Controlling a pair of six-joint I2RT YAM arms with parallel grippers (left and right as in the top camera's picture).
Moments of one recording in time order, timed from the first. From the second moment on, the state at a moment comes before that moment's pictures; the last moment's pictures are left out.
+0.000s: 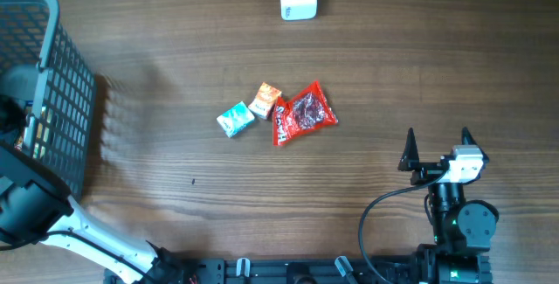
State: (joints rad) left arm 0.81 2.13 1.60 -0.69 -0.03 -0.49; right arm -0.09 0.01 0.01 0.00 -0.07 -0.04
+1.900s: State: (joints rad) left arm 0.04 0.79 1.77 -1.45 -0.28 -0.72; right arm -0.09 0.01 0.01 0.00 -0.07 -0.04
